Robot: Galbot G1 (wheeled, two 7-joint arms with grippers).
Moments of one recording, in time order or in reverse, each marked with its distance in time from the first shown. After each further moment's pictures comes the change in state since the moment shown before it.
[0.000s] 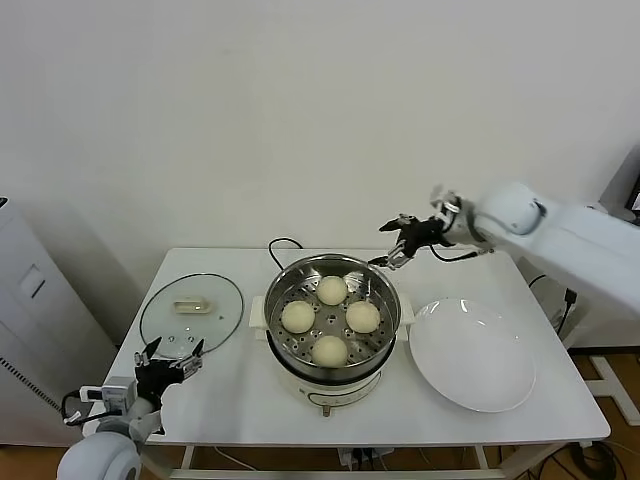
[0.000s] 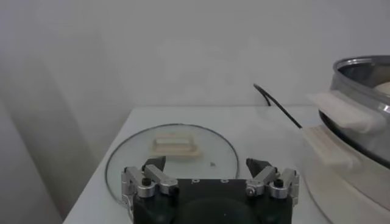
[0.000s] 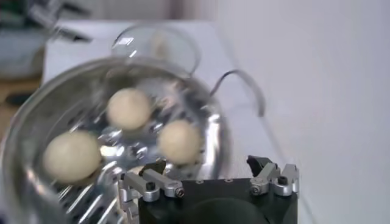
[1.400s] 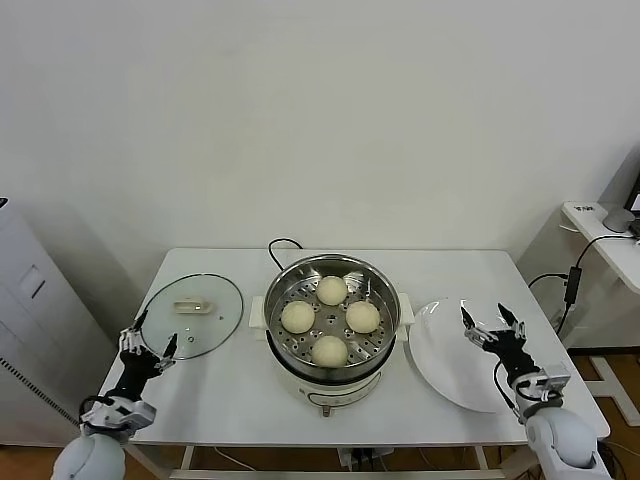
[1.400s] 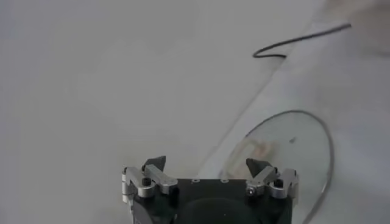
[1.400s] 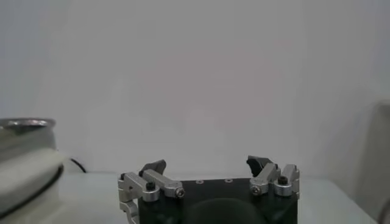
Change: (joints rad) left arm -0.091 -0.004 -0.021 0.354 1.132 -0.480 0.063; right arm -1.529 0.512 1.626 0.061 -0.440 0.394 0.277
